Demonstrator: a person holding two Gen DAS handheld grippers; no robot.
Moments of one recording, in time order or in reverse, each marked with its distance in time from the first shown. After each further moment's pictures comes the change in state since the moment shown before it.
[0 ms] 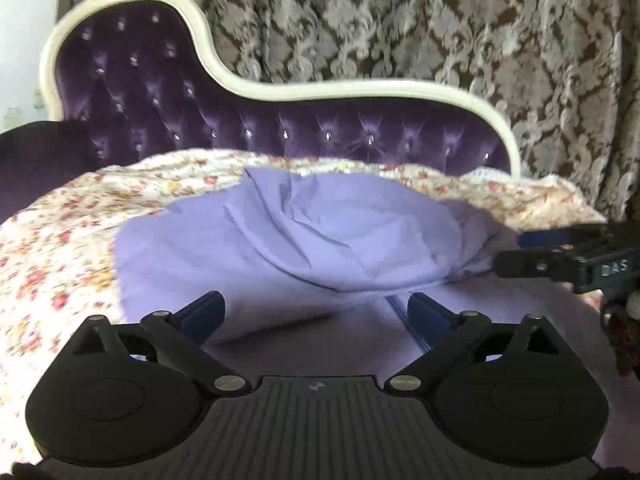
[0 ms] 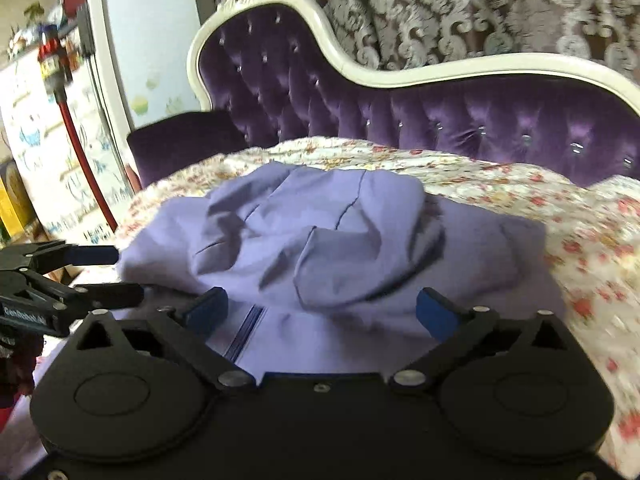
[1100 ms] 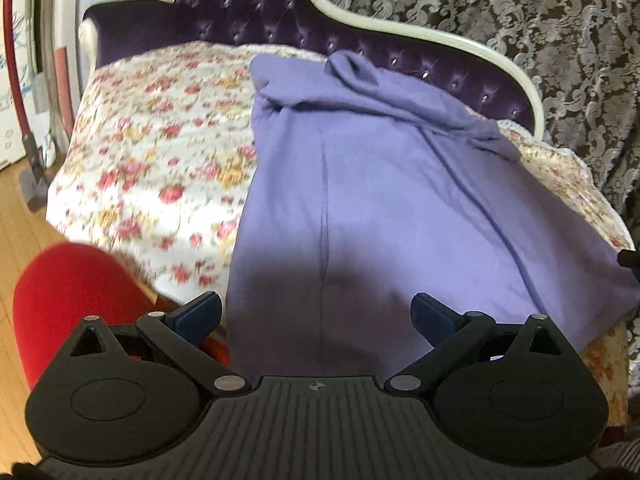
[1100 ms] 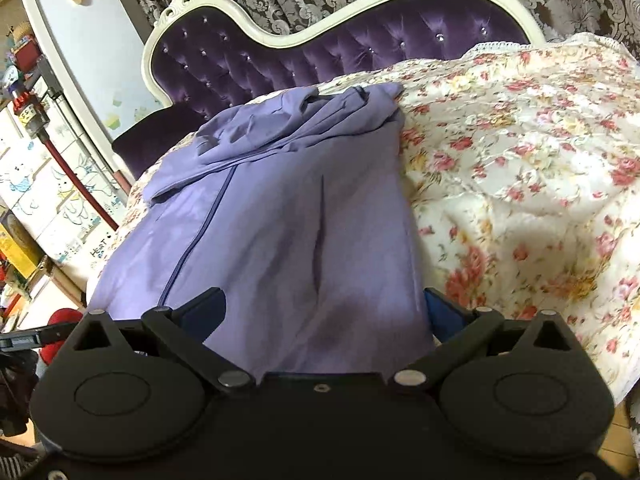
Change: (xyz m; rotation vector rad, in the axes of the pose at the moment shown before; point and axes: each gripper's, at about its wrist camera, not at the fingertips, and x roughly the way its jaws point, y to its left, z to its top) left arm -0.137 0.008 -0.135 -0.262 0.206 0.099; right arm -0.175 -0.034 -0.133 0.285 0.096 -0.046
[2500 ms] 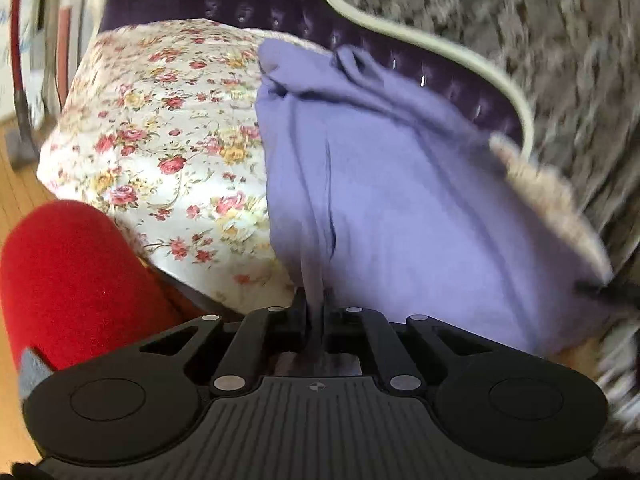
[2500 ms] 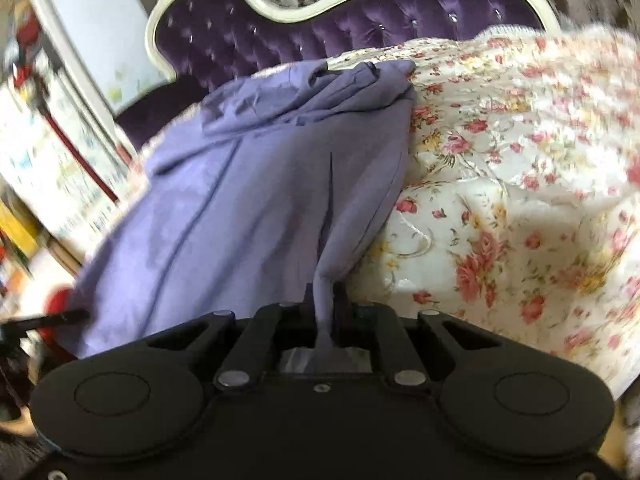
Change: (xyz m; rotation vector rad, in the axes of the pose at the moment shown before) left arm -0.010 0.018 -0.007 -0.151 -0.009 -0.116; right arm 0.006 0.006 0.002 0.019 0.074 0.019
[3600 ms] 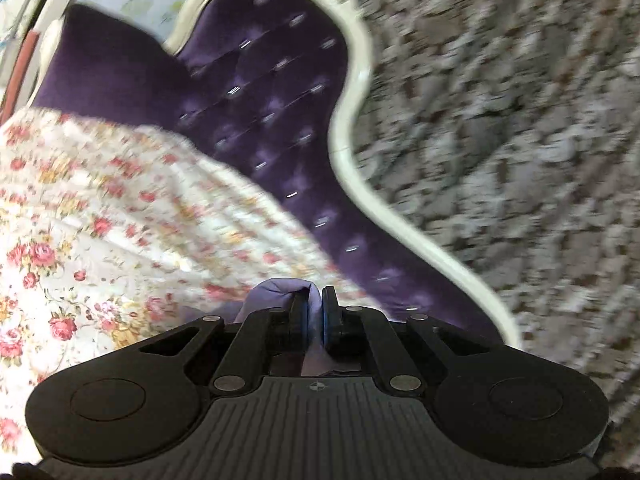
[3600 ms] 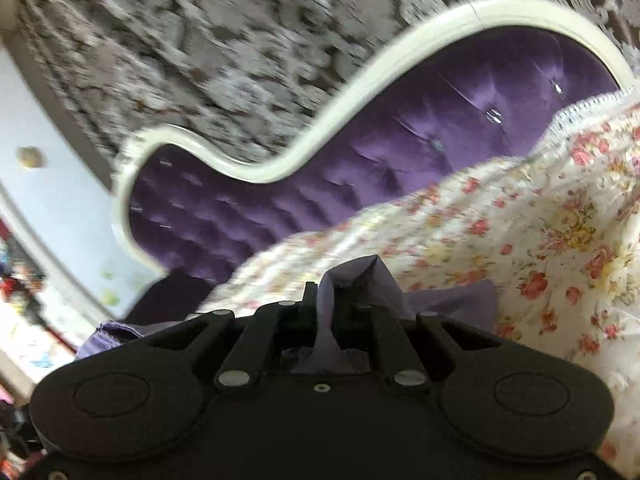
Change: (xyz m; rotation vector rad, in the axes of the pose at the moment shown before) left arm 0.155 0.031 0.285 -0.275 -0.317 -0.129; right arm 0.172 -0.059 0.257 0.267 -0.292 0.103
